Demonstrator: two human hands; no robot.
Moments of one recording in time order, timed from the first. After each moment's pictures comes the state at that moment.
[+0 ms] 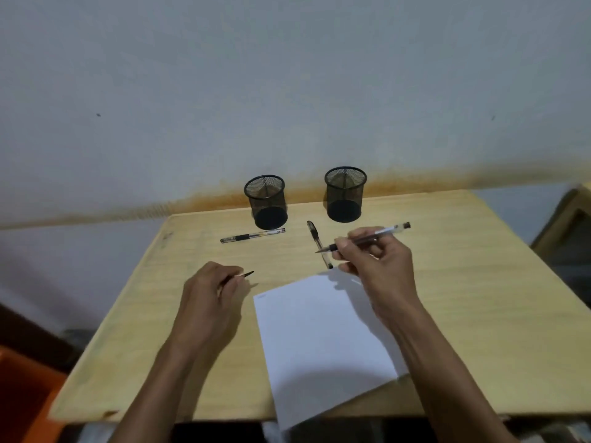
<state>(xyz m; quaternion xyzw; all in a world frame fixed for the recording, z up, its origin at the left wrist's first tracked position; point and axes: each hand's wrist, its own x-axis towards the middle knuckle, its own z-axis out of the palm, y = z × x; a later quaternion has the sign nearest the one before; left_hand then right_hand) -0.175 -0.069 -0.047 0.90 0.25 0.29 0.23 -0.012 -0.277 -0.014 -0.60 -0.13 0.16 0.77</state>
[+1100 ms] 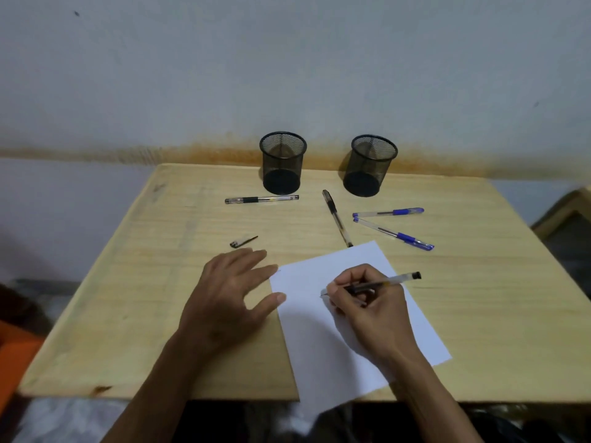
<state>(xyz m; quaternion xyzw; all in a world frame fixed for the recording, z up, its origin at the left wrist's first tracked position) -0.189 -0.052 -0.114 0.96 0.12 0.19 0.16 -0.078 -0.264 -0.068 -0.73 -0.16 0.18 0.64</state>
